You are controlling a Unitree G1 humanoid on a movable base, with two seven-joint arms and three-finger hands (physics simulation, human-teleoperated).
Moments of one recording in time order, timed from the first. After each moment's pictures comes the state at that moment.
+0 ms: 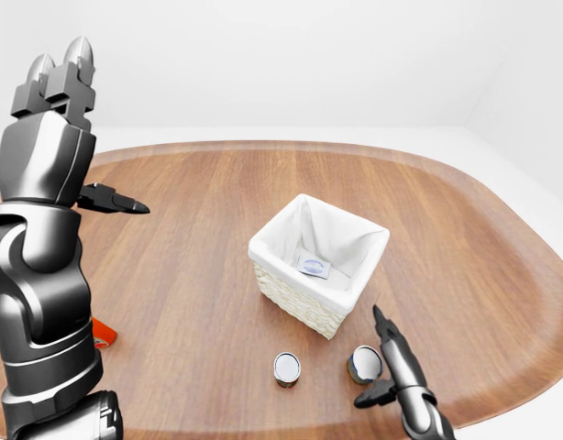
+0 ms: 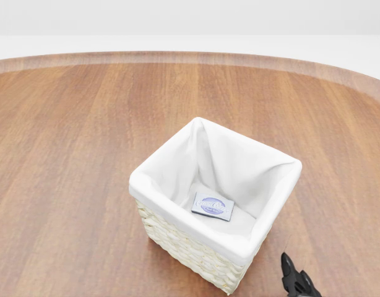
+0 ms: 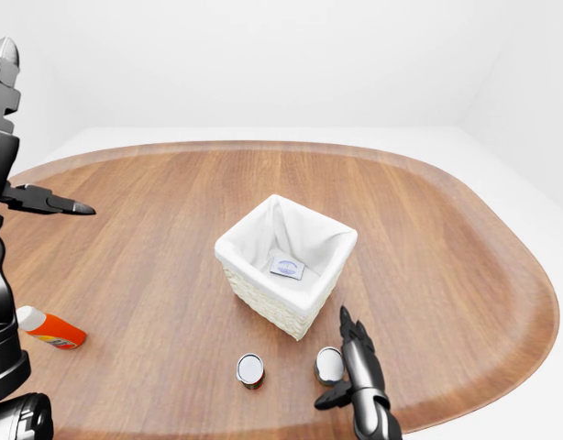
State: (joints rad) left arm -0.51 0.53 0.33 -0.28 0.76 0.09 -0.31; right arm 0.30 -0.10 -0.02 0.24 -0.69 -0.09 -0.08
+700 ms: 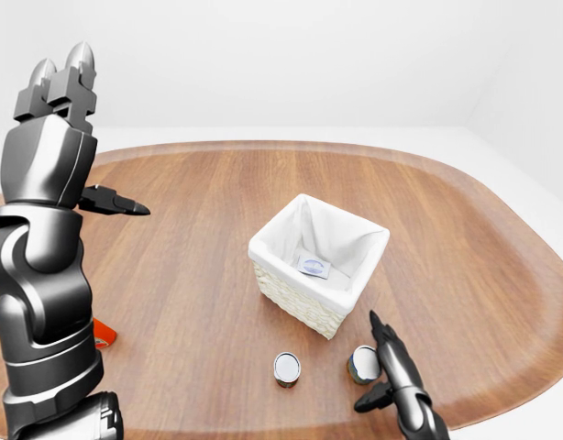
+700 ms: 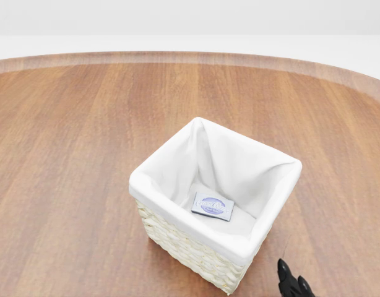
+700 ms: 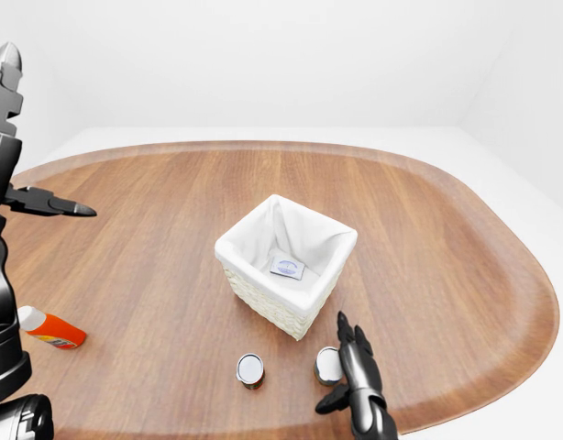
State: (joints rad) left arm -0.50 0.52 0.33 -0.27 0.76 0.09 -0.30; right arm 0.25 -0.12 0.01 0.37 -0.72 -0.09 -0.13
